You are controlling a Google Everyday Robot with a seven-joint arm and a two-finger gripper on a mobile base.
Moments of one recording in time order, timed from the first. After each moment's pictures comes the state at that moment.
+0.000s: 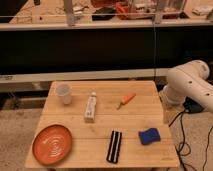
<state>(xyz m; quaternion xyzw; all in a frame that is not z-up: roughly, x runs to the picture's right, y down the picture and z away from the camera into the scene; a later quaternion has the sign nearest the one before) 0.284 0.106 0.684 -0.28 0.02 0.02 0.96</state>
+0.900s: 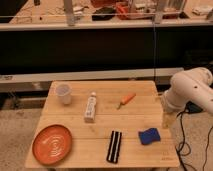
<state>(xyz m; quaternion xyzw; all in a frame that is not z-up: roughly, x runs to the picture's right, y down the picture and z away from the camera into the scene) 0.272 0.135 0.689 -0.29 -0.05 0.01 0.96</state>
